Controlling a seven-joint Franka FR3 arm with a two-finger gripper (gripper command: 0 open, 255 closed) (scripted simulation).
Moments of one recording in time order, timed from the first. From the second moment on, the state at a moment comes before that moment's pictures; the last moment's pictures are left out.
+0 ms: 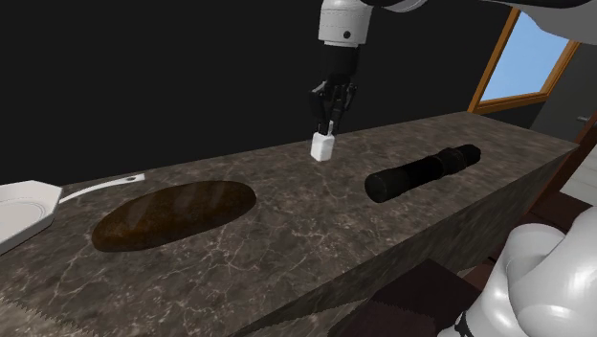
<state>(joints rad) 0.20 -0.27 0.06 -1.77 0.02 1.49 0.22</state>
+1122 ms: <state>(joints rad) 0.38 0.05 0.31 -1.41 -0.01 1.45 0.65</state>
